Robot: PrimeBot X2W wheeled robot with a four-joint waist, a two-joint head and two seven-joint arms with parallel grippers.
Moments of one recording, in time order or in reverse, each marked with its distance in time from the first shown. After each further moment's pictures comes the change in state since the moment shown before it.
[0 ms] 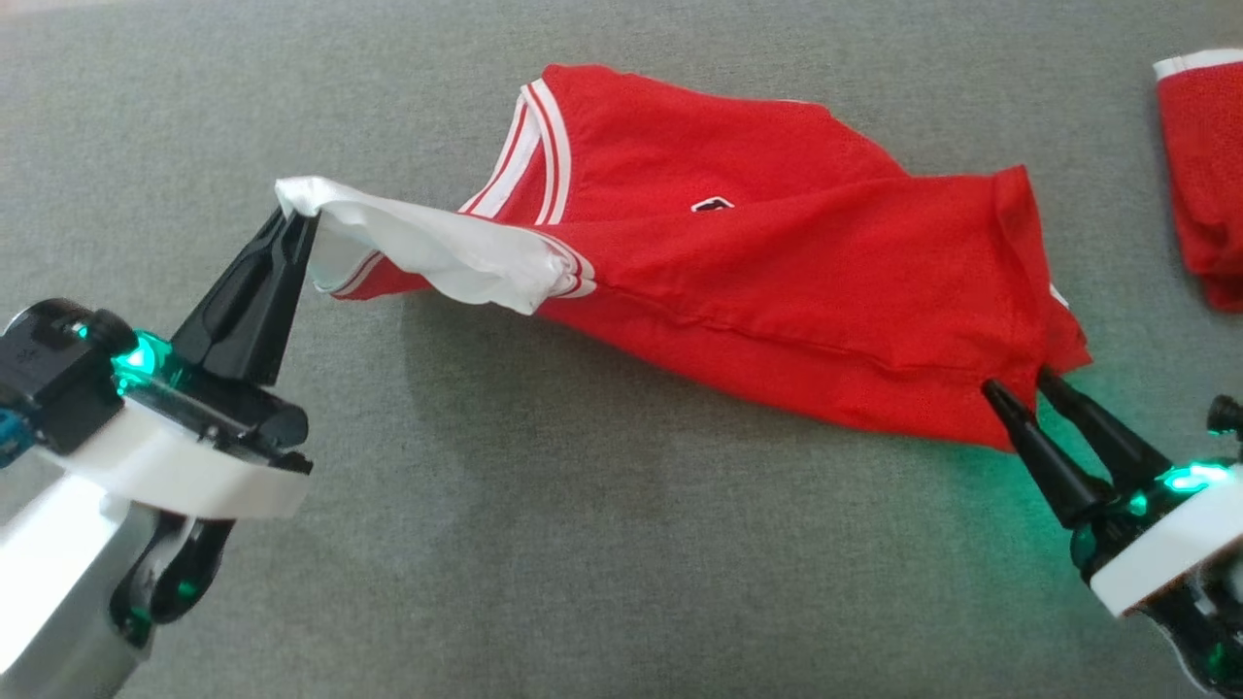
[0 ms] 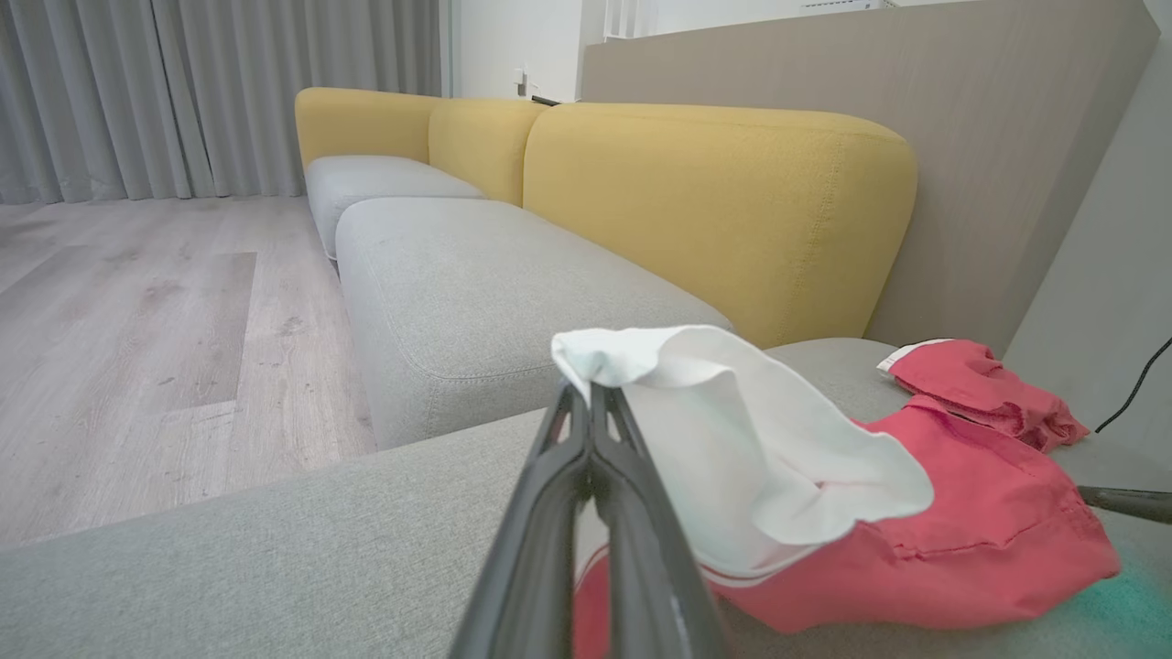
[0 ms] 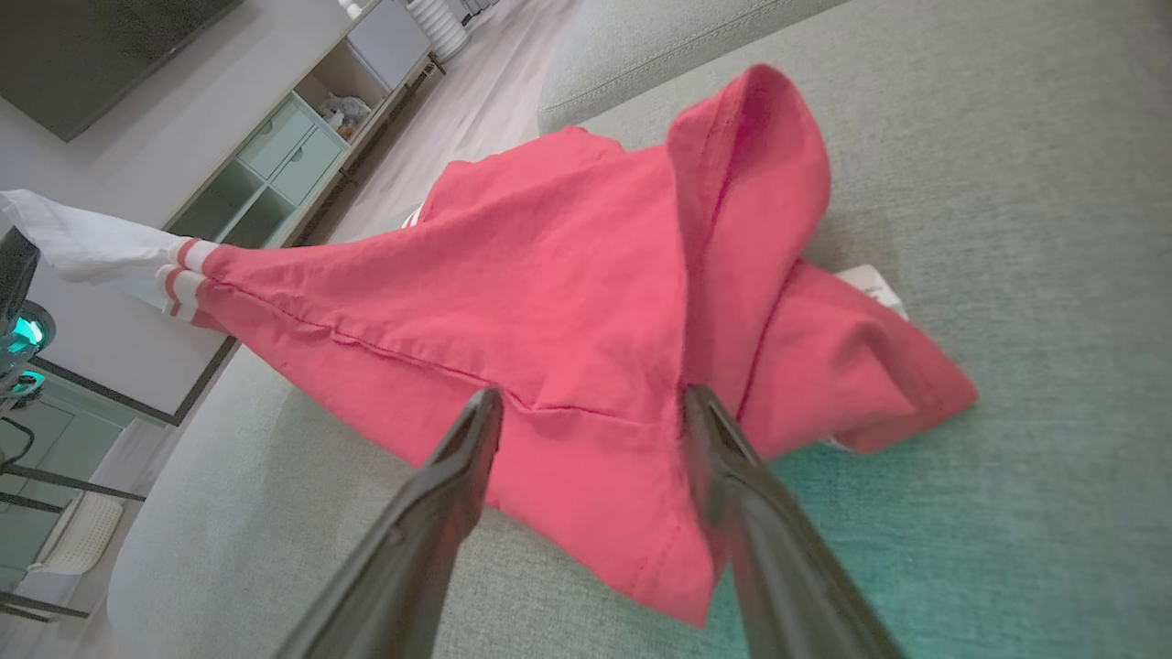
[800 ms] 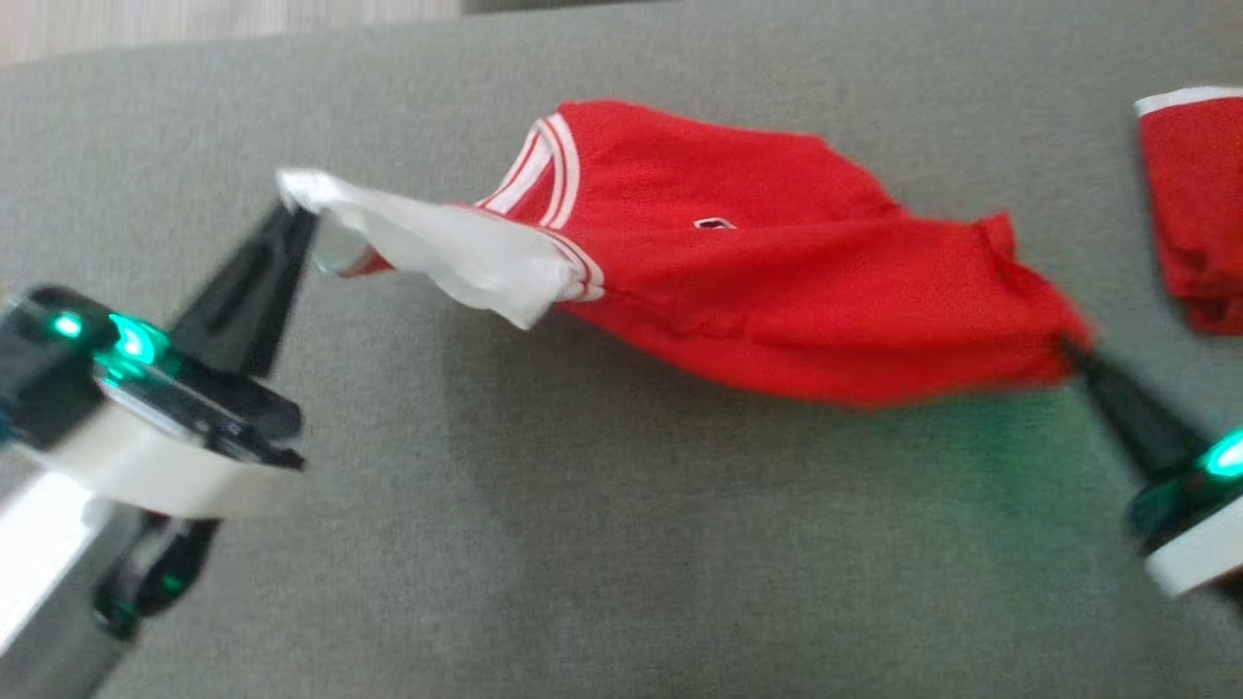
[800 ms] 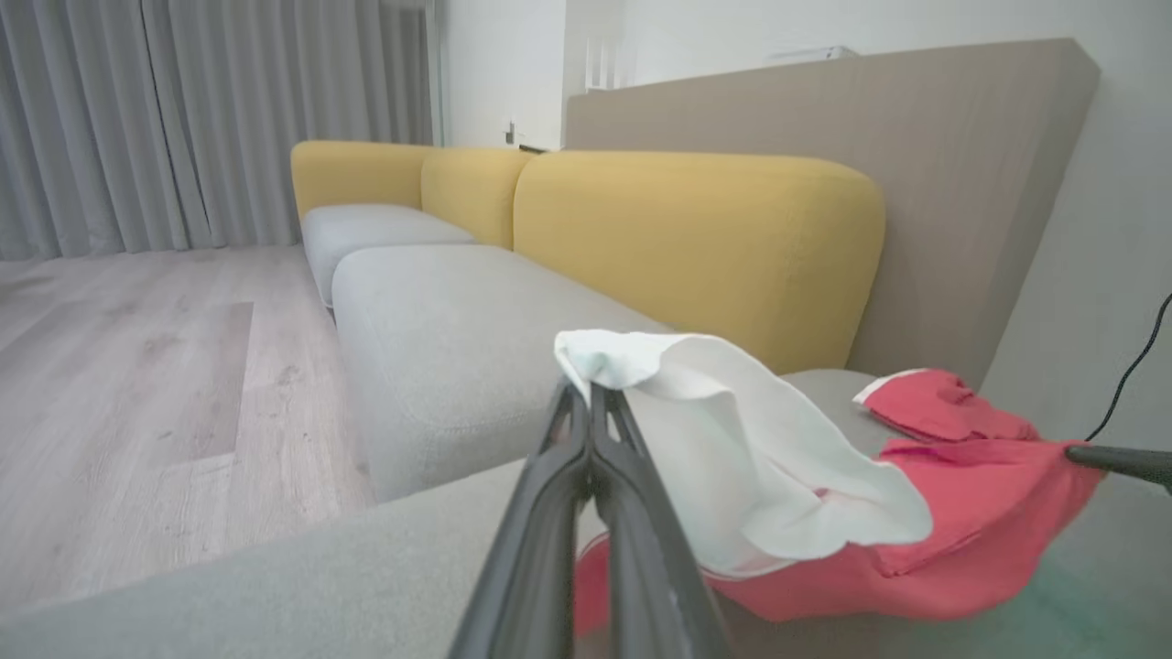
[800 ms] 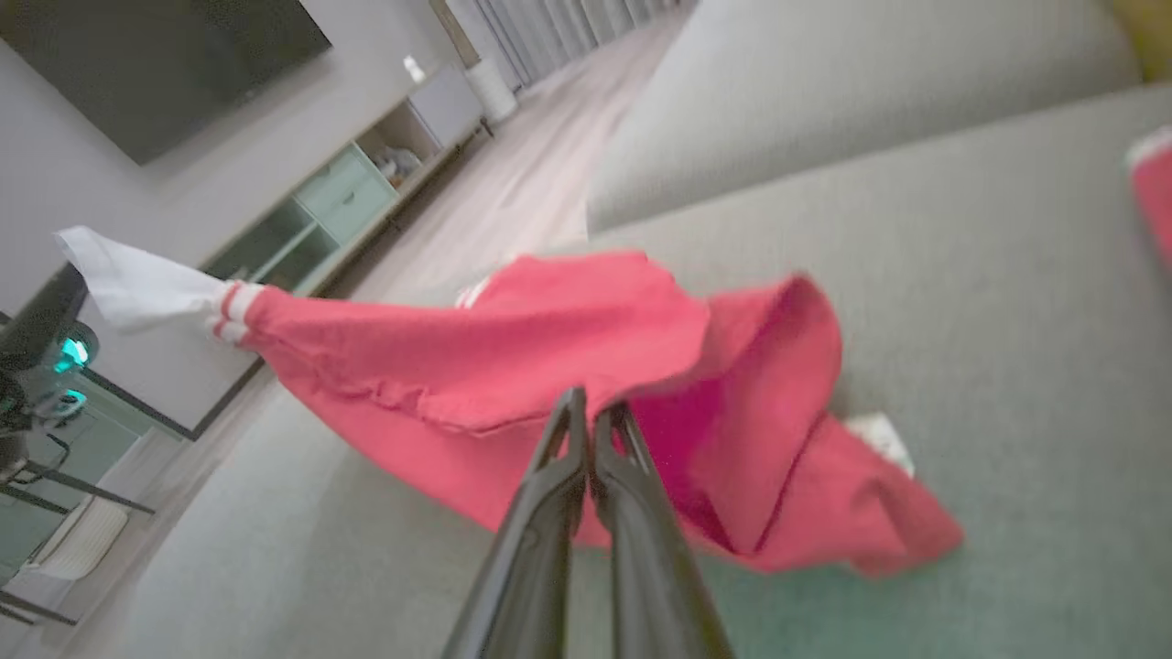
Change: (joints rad) left arm -0.007 0.003 -0.003 -0.016 -0.001 -0.022 0.000; right arm 0.060 -0.043 -0.108 -0.093 -0.027 0.000 0.001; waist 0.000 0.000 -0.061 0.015
